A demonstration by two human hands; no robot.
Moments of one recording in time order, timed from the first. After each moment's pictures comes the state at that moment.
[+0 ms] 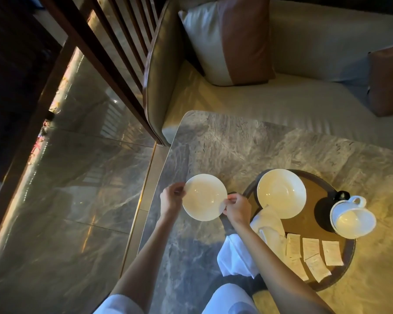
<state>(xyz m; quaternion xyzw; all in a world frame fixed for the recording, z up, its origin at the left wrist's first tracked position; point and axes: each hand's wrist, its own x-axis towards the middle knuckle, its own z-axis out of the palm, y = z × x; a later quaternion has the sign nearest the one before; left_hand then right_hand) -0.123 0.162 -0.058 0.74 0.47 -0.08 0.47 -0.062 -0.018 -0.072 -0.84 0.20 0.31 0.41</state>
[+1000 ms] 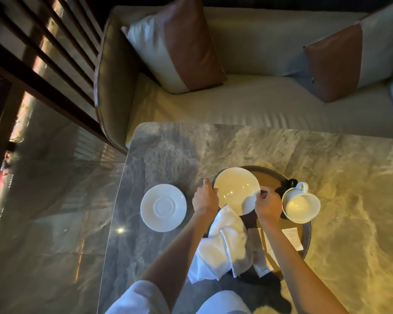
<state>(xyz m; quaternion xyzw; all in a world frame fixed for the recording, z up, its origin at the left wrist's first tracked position) -0.010 -0.025 -0.035 0.86 0.29 -0.23 0.34 0.018 -0.191 -0.050 -0.91 0.24 0.15 0.31</state>
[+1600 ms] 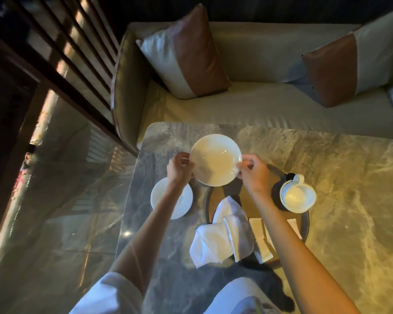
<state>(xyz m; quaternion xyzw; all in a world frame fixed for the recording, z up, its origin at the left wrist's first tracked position) -0.013 0.065 0.025 0.75 0.39 -0.02 0.54 0.032 -0.133 0.034 -0.81 0.14 0.14 0.55</state>
